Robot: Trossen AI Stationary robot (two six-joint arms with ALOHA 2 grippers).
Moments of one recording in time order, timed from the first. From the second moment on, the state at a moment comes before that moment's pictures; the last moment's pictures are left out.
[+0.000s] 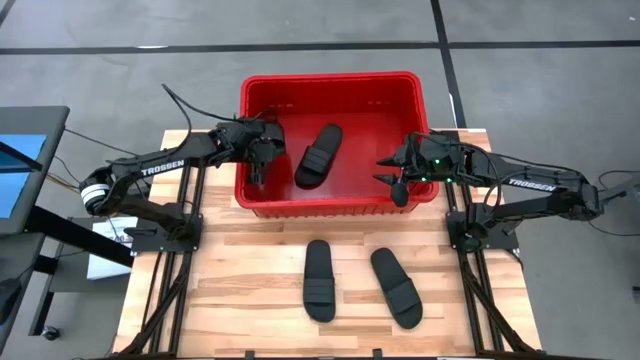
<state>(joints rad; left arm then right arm) 0.58 1.29 0.94 -0.45 -0.06 0.76 -0.24 0.96 0.90 -0.43 0.03 -0.01</state>
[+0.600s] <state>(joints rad) 0.58 1.29 0.95 -0.46 -0.03 0.77 -0.24 0.96 0.90 -0.43 0.03 -0.01</state>
